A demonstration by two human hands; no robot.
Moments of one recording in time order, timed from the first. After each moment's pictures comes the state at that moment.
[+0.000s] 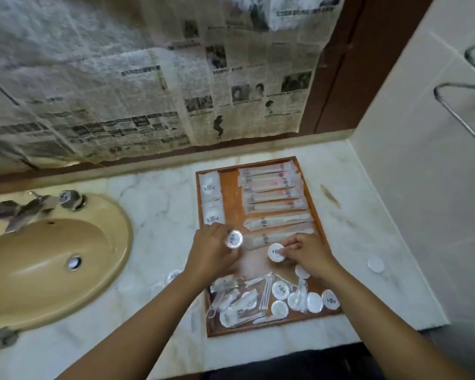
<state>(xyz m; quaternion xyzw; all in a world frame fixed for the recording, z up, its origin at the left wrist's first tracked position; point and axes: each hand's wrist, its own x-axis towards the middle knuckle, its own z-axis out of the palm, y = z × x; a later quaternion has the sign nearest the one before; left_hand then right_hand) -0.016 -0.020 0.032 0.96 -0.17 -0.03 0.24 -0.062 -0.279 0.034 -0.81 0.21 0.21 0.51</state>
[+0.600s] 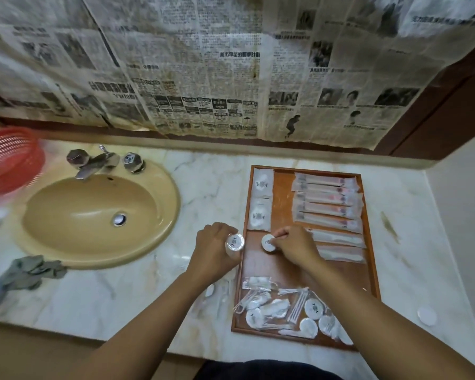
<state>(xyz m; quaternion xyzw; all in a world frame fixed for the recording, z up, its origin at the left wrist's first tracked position) -0.036 0.066 0.028 0.96 -0.02 0.01 0.27 0.020 -0.156 0.006 -0.88 0.12 0.24 0.38</state>
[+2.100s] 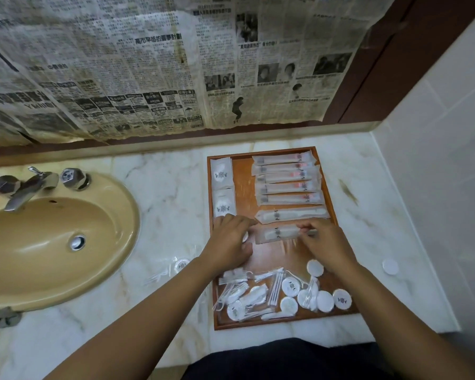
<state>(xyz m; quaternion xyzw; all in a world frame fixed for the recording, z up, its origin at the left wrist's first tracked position) 0.000 -0.015 -0.010 0.94 -0.25 -0.07 0.24 -0.035 -0.280 0.012 -0.92 0.12 0.10 0.35</state>
